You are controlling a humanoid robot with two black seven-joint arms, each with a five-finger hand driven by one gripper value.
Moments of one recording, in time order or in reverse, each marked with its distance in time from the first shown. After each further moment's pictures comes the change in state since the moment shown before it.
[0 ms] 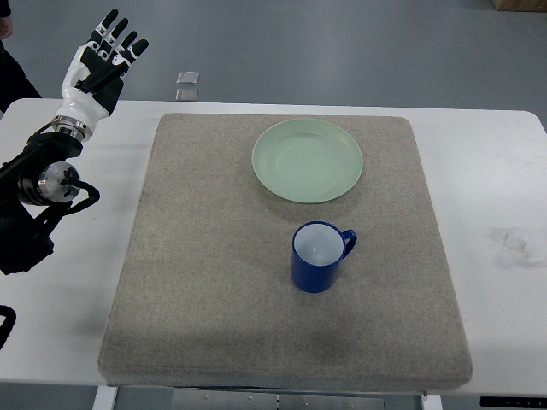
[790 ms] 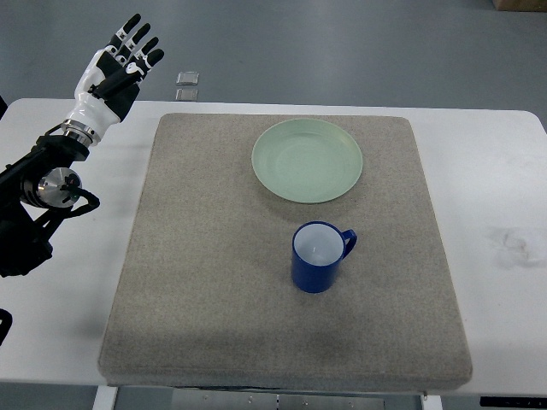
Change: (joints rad) left arm 0.000 0.012 0.066 -0.015 0.018 -0.121 0.014; right arm 0.000 0.000 0.000 0.000 0.000 0.000 -0.001
